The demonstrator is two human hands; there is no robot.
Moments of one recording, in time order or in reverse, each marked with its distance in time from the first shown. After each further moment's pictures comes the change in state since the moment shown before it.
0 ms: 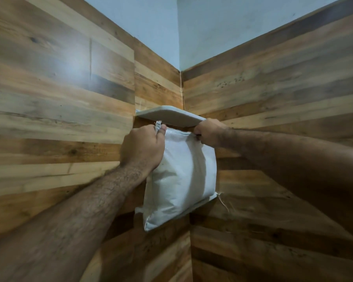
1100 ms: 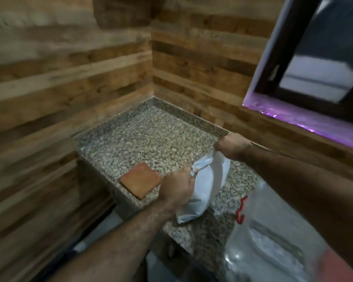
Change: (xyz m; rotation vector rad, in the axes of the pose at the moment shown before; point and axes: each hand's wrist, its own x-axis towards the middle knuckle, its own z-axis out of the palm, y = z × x) left_hand -0.695 0.280 -0.150 -0.025 -1.000 -0.273; right_hand -0.723 0.060 0.113 -0.193 -0.807 -0.332
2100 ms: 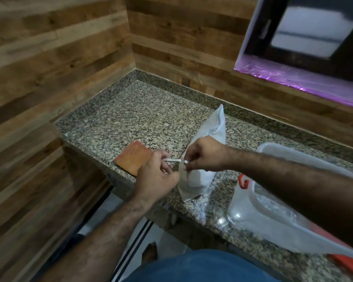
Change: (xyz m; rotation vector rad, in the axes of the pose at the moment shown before) left_hand -0.052 -0.050 -0.046 -0.484 -0.139 -0.285; right_hand -0.060 -0.123 -0.032 0.989 -0.089 -0.010
